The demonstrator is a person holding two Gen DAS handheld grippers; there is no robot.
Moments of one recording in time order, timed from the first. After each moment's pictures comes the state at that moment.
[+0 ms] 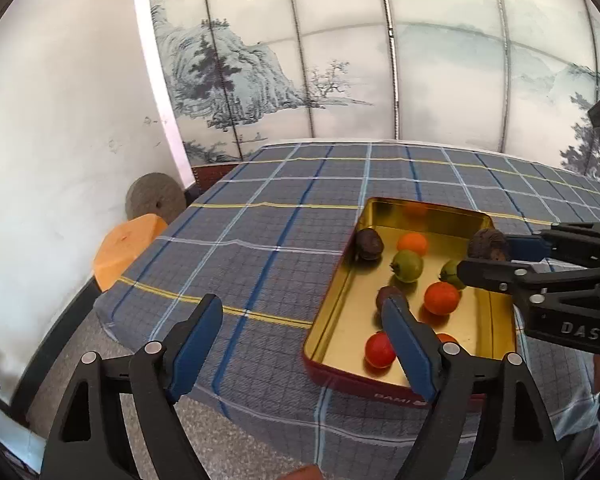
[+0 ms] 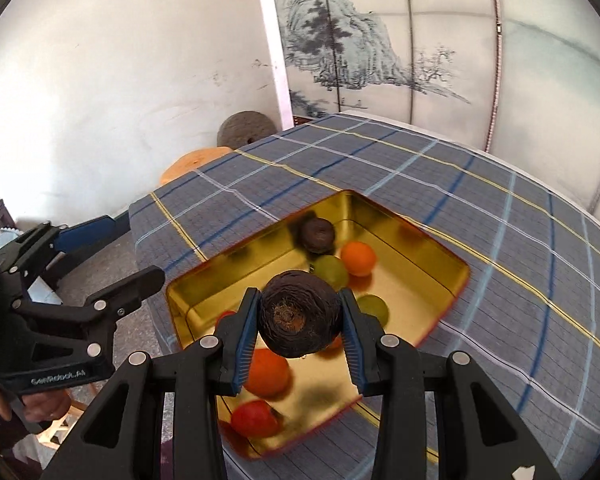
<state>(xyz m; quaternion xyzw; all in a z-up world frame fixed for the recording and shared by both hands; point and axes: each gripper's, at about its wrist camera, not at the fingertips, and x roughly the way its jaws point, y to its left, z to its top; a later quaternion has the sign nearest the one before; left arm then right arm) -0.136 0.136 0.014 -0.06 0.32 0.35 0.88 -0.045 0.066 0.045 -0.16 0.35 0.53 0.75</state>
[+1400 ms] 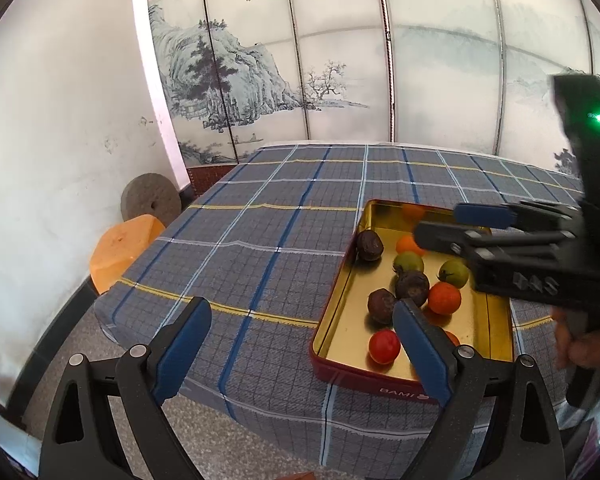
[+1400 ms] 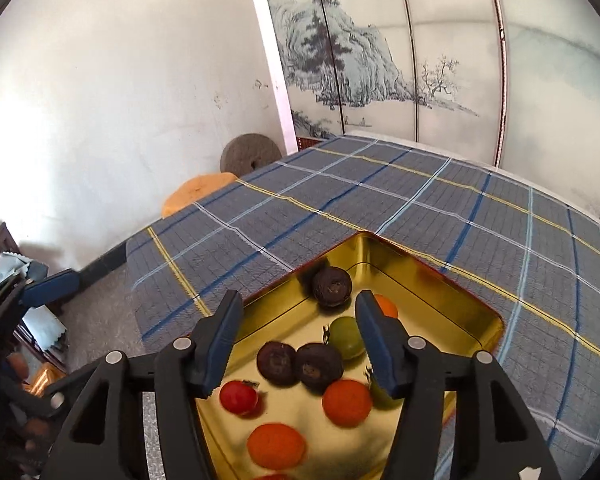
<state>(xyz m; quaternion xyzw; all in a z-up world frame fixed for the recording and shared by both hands) -0.147 0.141 0.019 -0.06 0.31 0.33 0.89 -0.030 0.102 0.045 -0.12 0.33 0.54 0.76</state>
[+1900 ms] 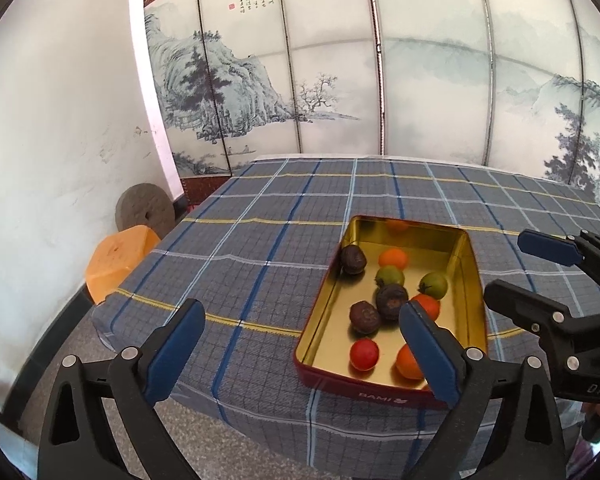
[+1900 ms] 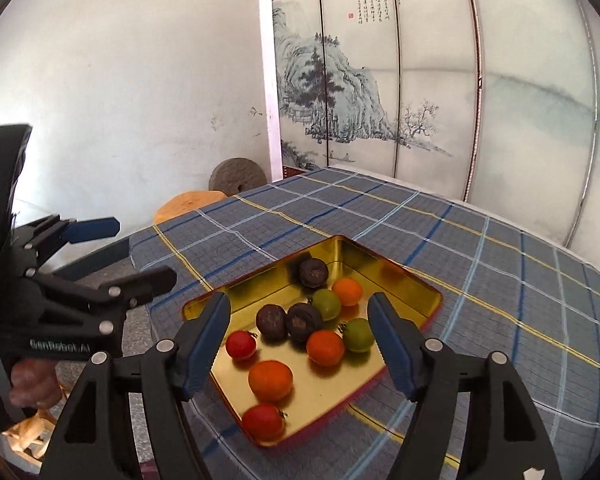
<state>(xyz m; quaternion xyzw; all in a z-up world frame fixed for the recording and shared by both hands) -0.150 0.124 0.036 -0.06 0.29 0.32 0.90 -0.080 0.023 0.069 -0.14 0.25 0.52 0.80</state>
